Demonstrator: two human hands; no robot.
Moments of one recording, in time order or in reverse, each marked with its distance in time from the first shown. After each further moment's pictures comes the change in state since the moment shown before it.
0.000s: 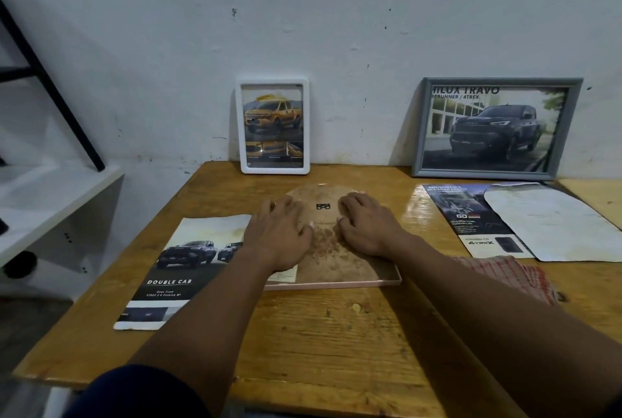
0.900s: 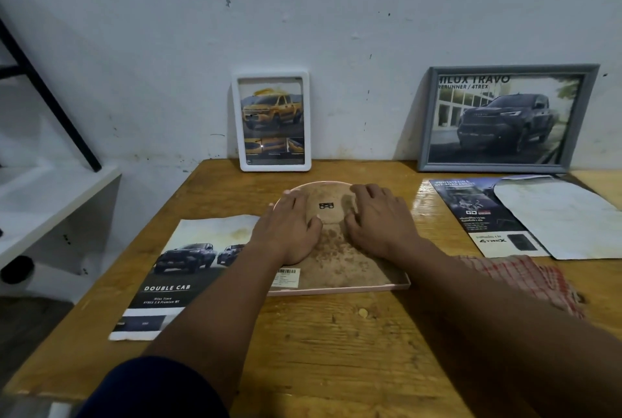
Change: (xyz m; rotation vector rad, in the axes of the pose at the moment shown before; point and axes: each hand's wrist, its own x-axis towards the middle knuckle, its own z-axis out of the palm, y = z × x) left_hand 0.019 0.005 0.003 -0.101 -0.090 0.014; right_hand -0.002 0.002 0.004 -0.126 0.231 0.032
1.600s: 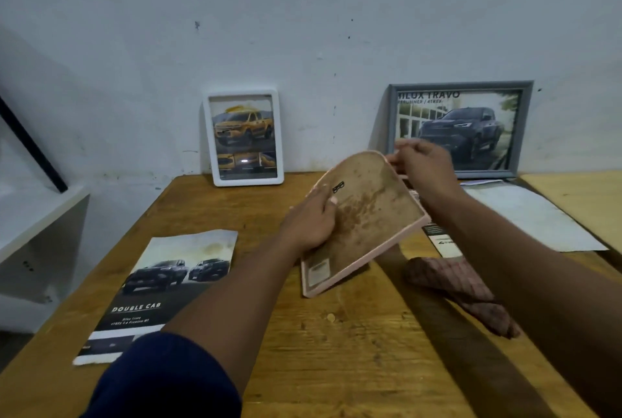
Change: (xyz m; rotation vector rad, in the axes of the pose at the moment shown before) left_hand 0.017 0.084 -0.014 -0.475 -0.074 0.024; right_hand -0.006 0.061 -0.110 1.194 0.311 0.429
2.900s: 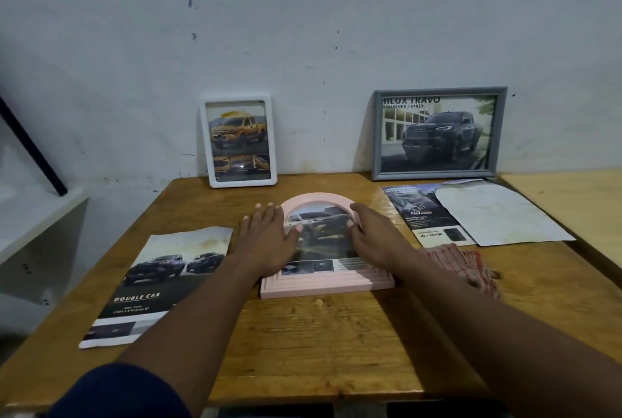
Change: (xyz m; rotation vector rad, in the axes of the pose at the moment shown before) left_hand -0.036 -0.058 -0.005 0.484 0.071 -0.059; right_hand -0.055 0.075 0.016 -0.852 -0.359 -0.226
